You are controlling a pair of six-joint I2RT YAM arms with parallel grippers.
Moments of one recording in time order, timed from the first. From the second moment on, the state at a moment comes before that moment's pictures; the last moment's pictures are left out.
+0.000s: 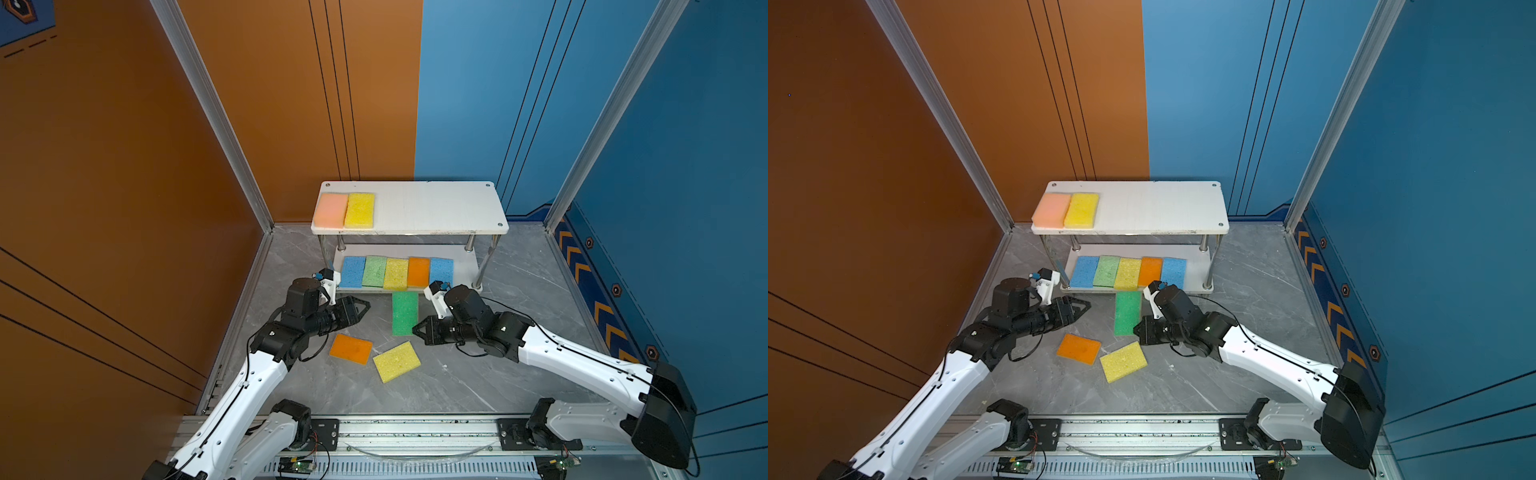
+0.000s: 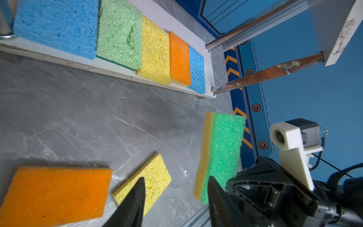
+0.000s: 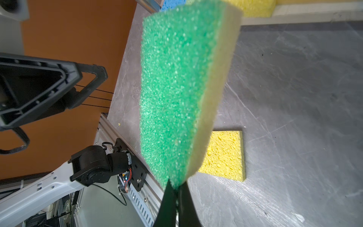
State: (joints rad) left arm -0.25 0.84 0.77 -0.55 0.48 -0.68; right arm 0.88 1.21 0.94 -0.41 -0.24 0.75
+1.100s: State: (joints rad) left arm 0.16 0.75 0.78 -0.83 0.61 -0.39; right arm 0.66 1.41 1.81 -0.70 -0.30 0.52
